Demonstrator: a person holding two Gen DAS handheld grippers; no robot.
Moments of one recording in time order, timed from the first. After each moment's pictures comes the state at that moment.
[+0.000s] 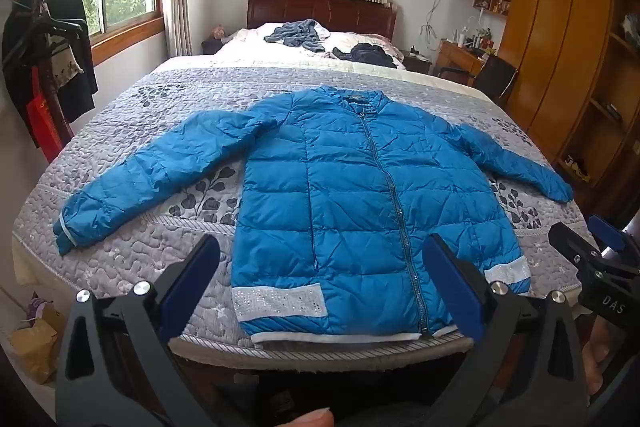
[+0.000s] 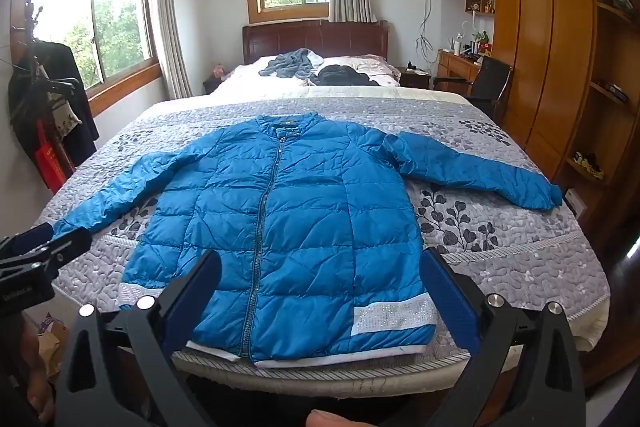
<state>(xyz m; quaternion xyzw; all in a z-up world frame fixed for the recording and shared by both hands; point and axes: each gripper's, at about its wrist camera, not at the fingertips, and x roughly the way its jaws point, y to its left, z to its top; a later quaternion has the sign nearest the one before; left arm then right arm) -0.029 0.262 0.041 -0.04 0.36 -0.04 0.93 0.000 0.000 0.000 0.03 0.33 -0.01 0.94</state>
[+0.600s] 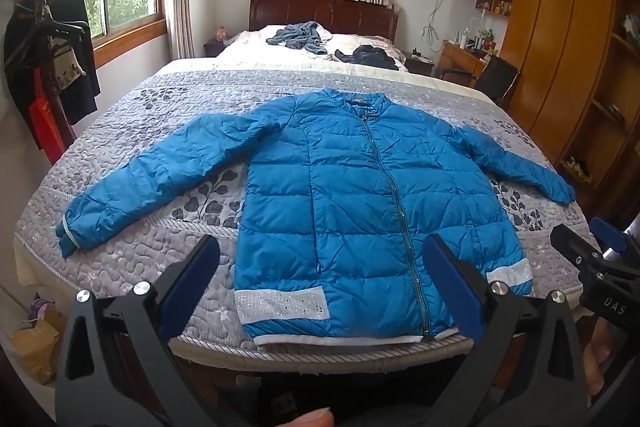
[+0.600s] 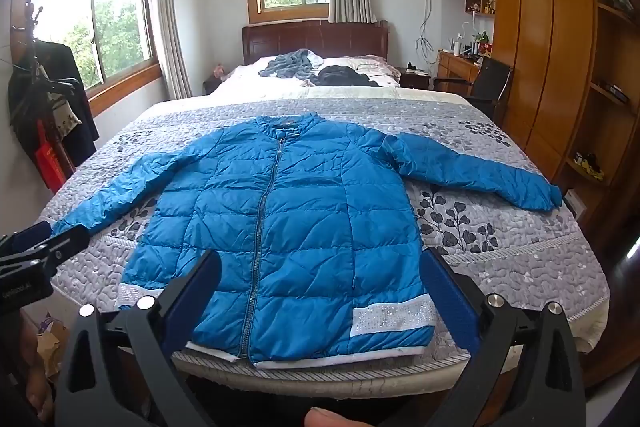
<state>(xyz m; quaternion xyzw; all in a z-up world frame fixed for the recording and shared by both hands) -0.029 0.261 0.043 -0.04 0.36 -0.04 0.93 0.000 0.000 0.000 0.02 0.33 -0.01 0.94</state>
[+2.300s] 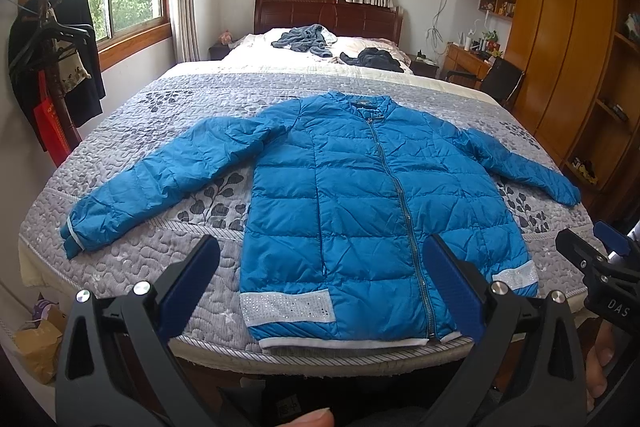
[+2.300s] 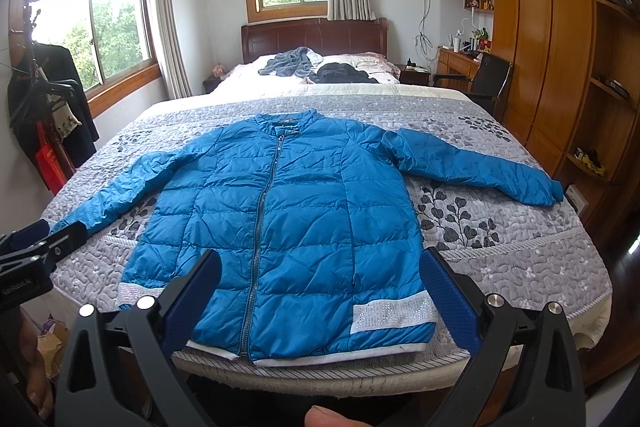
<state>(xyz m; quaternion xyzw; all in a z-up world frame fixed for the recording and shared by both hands) -0.027 0.264 0.042 -0.04 0.36 -0.03 0.93 -0.001 -0.001 -0.001 0.03 0.33 -0.01 0.94</state>
